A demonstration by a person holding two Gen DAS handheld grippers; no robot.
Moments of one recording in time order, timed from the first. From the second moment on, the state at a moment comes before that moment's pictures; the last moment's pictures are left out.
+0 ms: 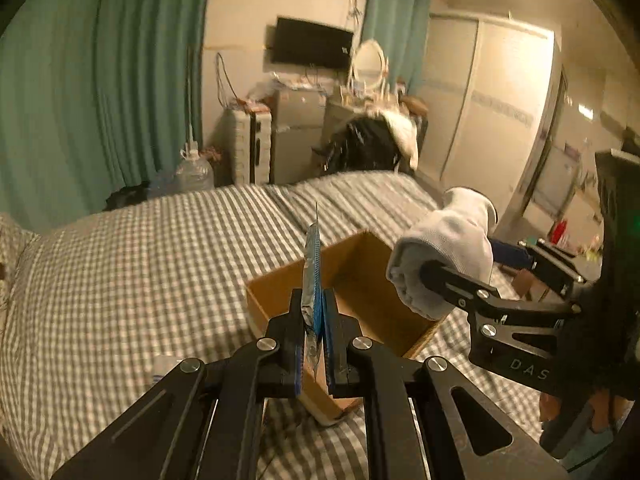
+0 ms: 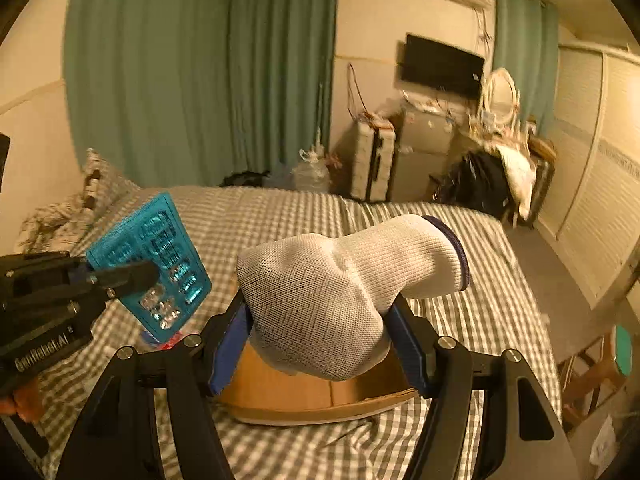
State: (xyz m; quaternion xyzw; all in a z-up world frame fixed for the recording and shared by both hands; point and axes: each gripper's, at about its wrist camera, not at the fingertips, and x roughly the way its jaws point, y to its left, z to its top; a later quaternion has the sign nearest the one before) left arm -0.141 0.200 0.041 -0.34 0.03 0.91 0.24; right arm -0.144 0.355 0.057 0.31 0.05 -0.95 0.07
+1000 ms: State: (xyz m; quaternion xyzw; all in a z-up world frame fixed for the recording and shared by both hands) left arm -0.085 0.174 0.066 -0.27 0.09 0.95 0.14; right arm -0.096 0.362 0.061 0.30 0.05 -0.95 0.05
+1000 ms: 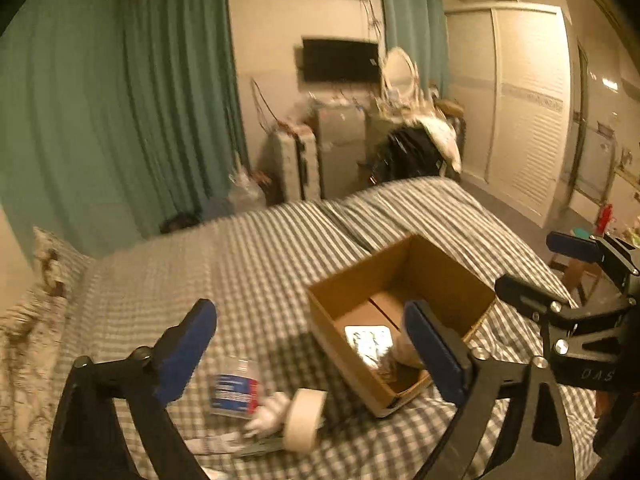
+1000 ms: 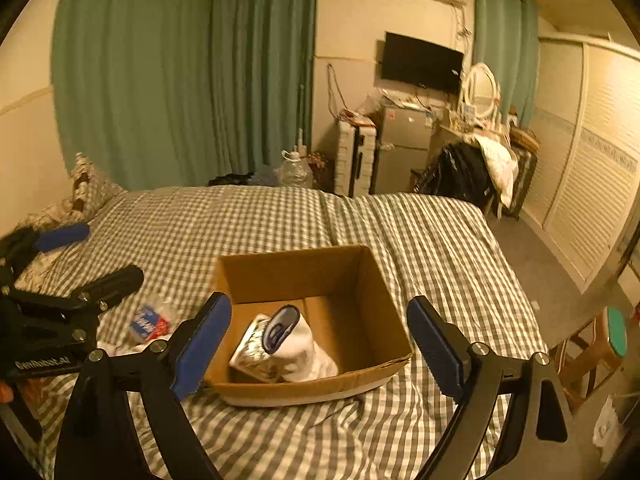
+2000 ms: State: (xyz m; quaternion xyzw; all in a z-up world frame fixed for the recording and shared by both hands) left arm -0.056 -0.008 -0.037 -0.36 0.03 0.93 -0.03; right arm -0.048 0.189 -0.039 0.35 0.13 -0.92 0.09
